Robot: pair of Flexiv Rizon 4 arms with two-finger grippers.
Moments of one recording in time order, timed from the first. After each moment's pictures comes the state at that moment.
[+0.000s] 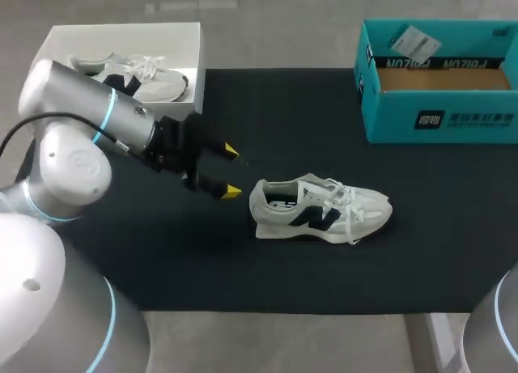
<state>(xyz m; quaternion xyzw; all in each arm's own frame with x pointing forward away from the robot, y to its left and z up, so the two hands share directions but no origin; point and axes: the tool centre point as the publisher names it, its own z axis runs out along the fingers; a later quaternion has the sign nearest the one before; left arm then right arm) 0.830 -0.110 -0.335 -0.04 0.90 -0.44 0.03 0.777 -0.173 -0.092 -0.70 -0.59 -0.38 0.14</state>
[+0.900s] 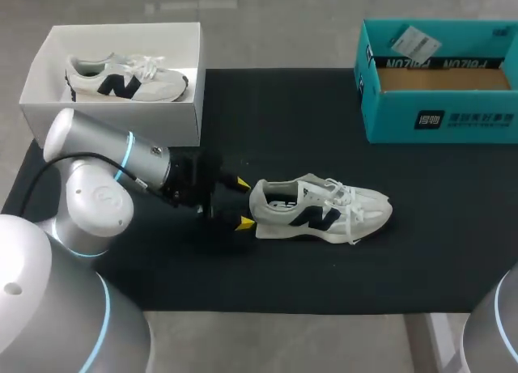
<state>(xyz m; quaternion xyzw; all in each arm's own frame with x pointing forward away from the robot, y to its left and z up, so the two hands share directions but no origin) 0.805 -0.136 -0.408 -0.06 0.89 -0.46 -0.01 0.777 -0.173 -0.092 -0.70 -0.59 -0.38 0.14</state>
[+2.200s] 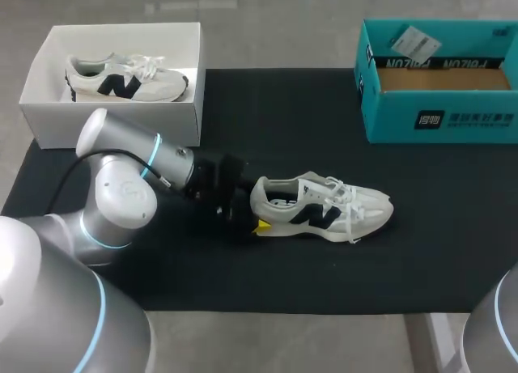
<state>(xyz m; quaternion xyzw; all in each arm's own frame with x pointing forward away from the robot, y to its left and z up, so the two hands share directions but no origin) 0.813 -0.172 -0.436 -0.04 0.89 -0.46 -0.05 0.777 -0.173 -0.092 -0.70 -0.59 -0.38 0.14</state>
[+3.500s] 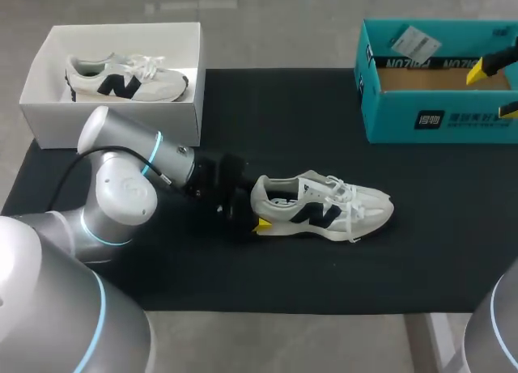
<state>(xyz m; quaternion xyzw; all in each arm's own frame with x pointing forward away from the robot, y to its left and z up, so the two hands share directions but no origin) 0.815 -0.173 -0.436 -0.04 0.88 -0.46 -0.05 0.789 -0.098 -0.110 -0.74 -0.58 -0.32 0.15</state>
